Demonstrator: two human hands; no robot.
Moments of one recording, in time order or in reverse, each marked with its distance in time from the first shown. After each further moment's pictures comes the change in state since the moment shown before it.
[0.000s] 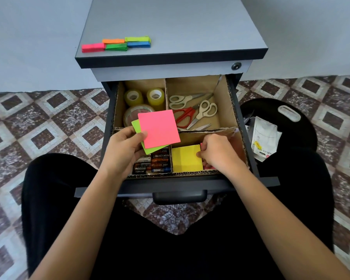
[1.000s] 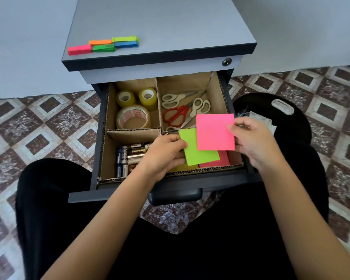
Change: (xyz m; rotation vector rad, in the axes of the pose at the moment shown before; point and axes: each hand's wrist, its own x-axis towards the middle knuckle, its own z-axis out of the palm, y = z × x) left_hand -0.009 -0.018 0.071 0.106 -0.335 -0.266; right_hand -0.034 0.023 -0.059 0.922 0.238 0.170
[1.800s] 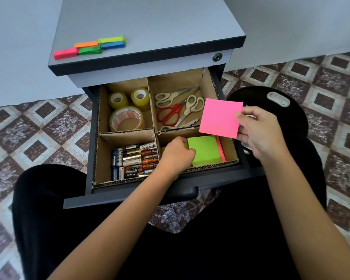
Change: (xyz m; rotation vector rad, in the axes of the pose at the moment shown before) left_hand 0.033 -0.023 0.025 0.636 0.193 -0.030; right_hand 0.010 -0.001 -0.015 0.205 0.118 -0.039
